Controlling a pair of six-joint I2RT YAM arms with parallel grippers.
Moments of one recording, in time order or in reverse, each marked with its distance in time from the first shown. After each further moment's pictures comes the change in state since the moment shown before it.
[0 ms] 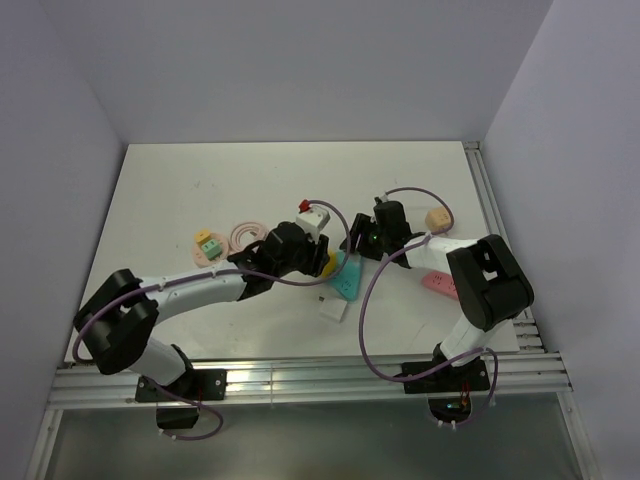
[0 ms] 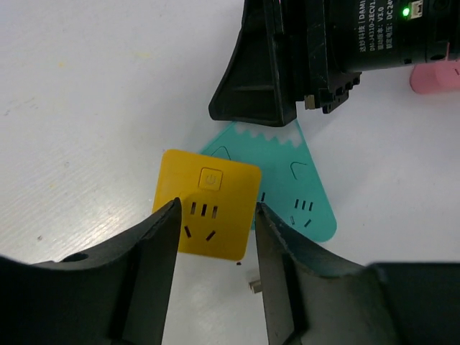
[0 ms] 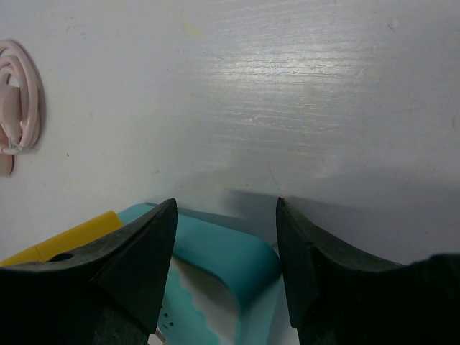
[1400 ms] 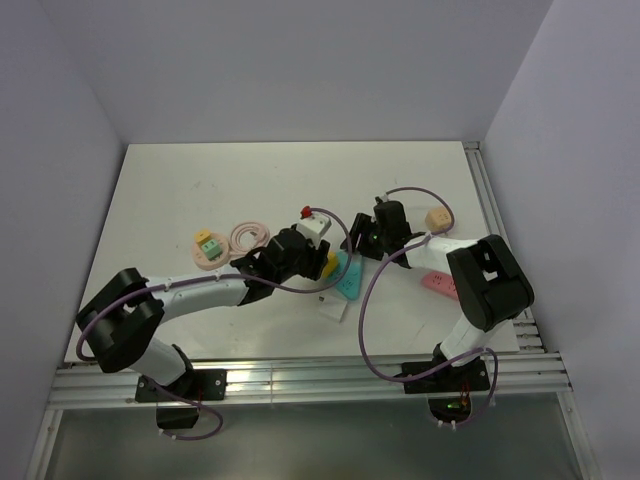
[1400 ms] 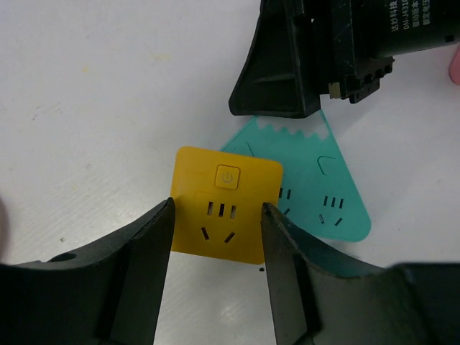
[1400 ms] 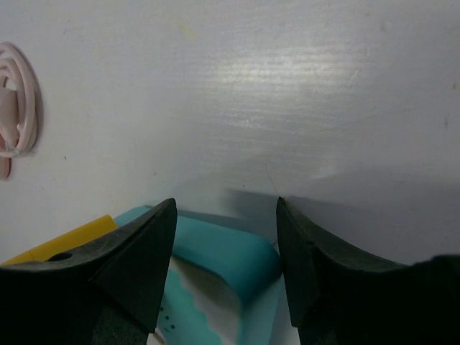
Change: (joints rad) left arm -0.023 -0.022 -0.050 0.022 -0.076 0.069; right arm 0.000 -0.001 0.000 -0.002 0.008 0.005
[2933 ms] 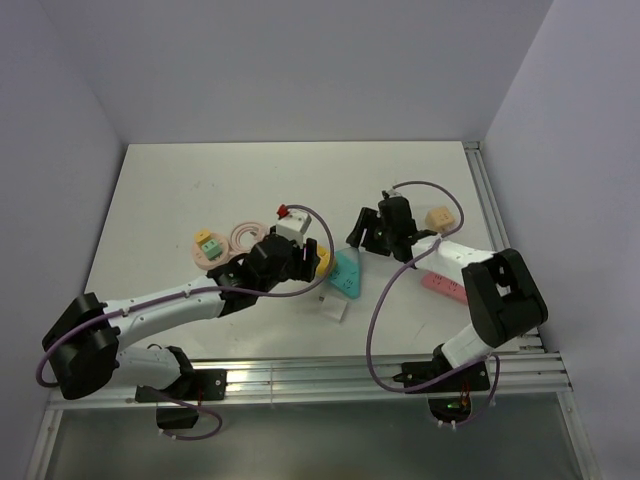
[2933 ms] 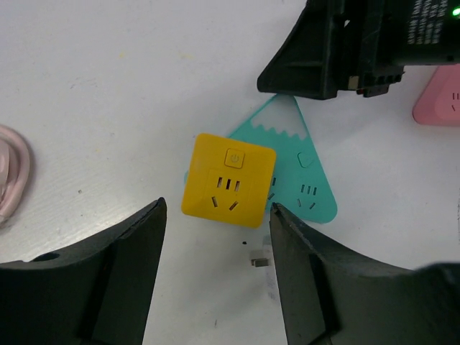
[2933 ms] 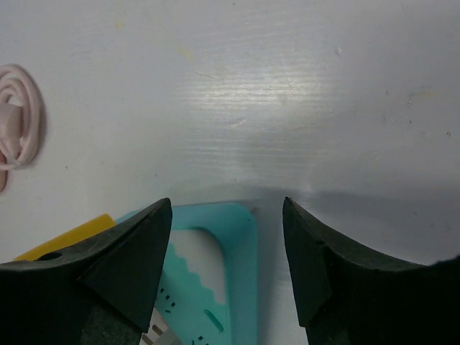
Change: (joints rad) left arm -0.039 -0.191 -0.039 -0.106 -0.134 -0.171; right arm -0.007 -0.130 0.011 -0.098 0.098 -0.040
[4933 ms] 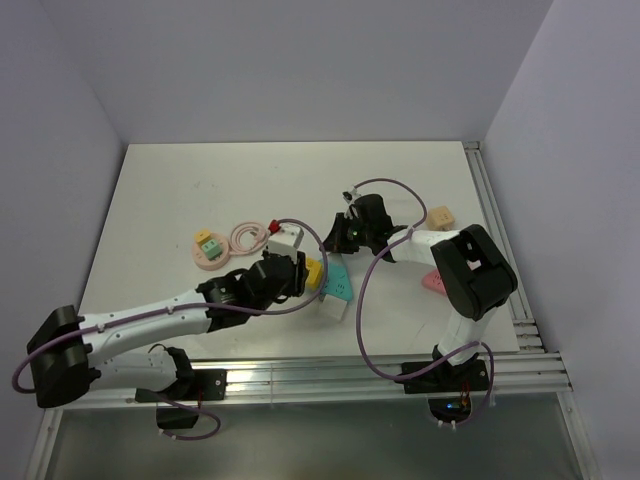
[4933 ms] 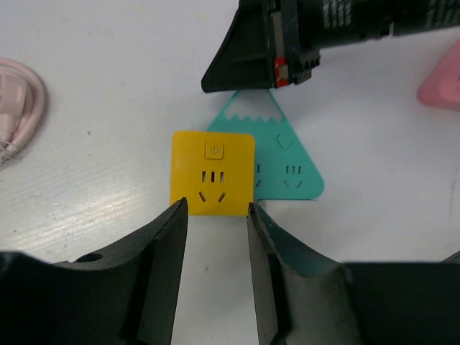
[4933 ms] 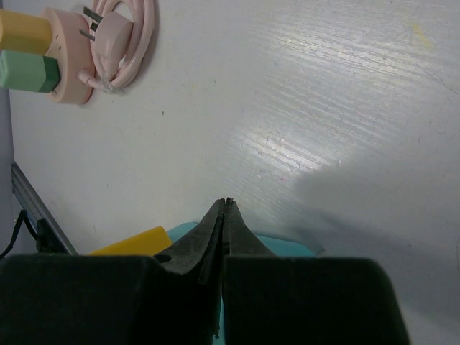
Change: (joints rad) left arm -0.134 -0.090 -0.021 -0.190 -0.164 -0.139; right arm 0.097 0.233 0.108 0.175 -0.325 -0.031
